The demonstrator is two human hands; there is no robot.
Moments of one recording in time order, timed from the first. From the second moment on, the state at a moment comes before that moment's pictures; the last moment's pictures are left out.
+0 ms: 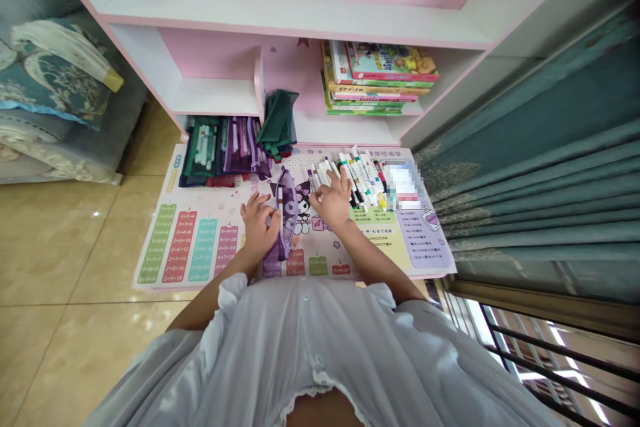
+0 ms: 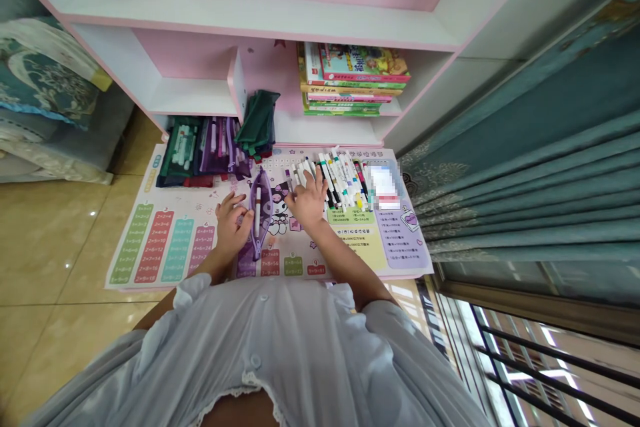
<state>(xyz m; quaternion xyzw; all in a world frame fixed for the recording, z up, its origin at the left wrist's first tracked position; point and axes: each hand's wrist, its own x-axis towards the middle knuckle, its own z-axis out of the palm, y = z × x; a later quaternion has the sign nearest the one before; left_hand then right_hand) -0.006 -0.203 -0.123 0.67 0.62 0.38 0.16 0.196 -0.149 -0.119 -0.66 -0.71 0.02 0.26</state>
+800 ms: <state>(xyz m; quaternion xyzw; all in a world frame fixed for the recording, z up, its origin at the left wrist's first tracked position) -0.007 -0.203 -0.134 0.66 0.58 0.46 0.14 0.139 -0.165 -0.107 -0.60 -0.77 0.12 0.19</state>
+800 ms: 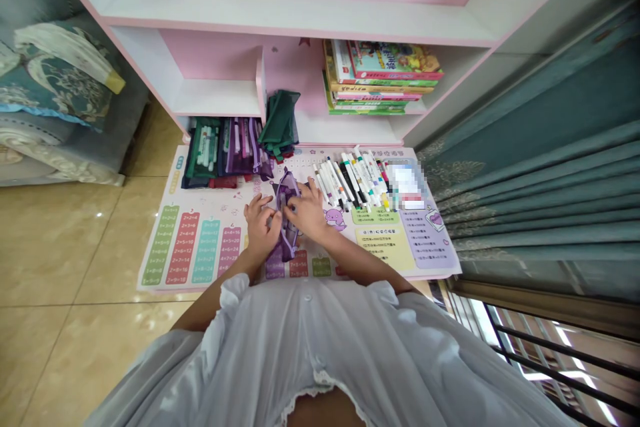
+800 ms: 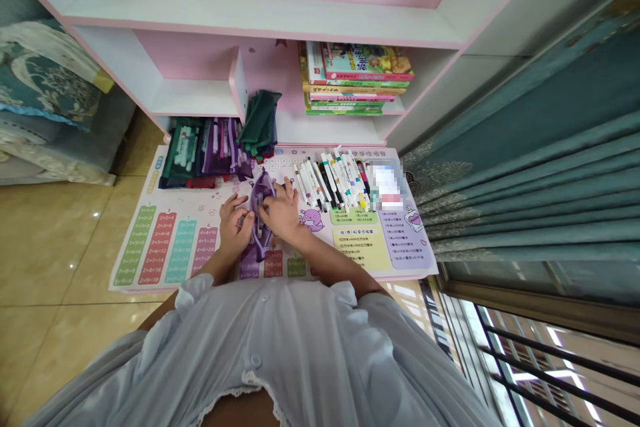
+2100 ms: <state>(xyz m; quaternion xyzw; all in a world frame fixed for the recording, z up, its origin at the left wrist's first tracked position) -0.010 -0.200 -0.139 0.67 0.58 0.45 0.13 0.157 -0.190 -0.078 -0.59 -0.76 0.12 0.24</state>
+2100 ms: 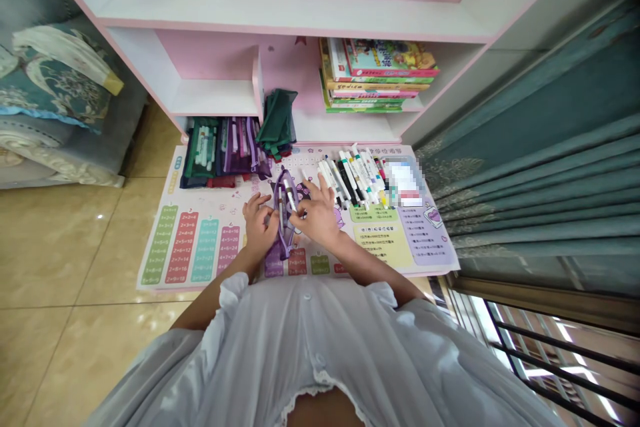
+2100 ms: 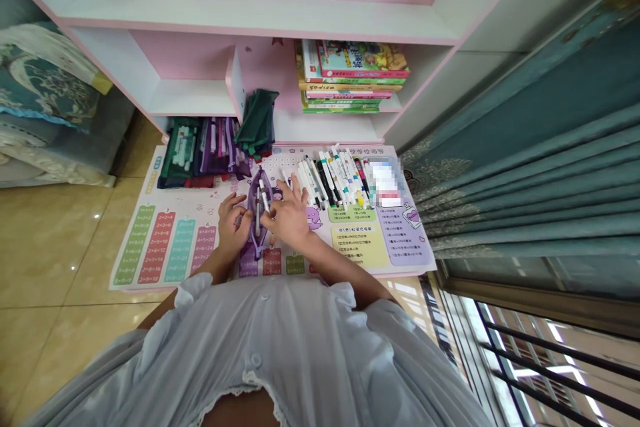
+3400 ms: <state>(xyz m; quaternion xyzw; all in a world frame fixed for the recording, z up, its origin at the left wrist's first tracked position) -0.011 -0.200 -0.139 0.66 0.58 0.46 0.13 0.179 -0.136 -0.133 -0.66 -0.73 0.04 0.16</state>
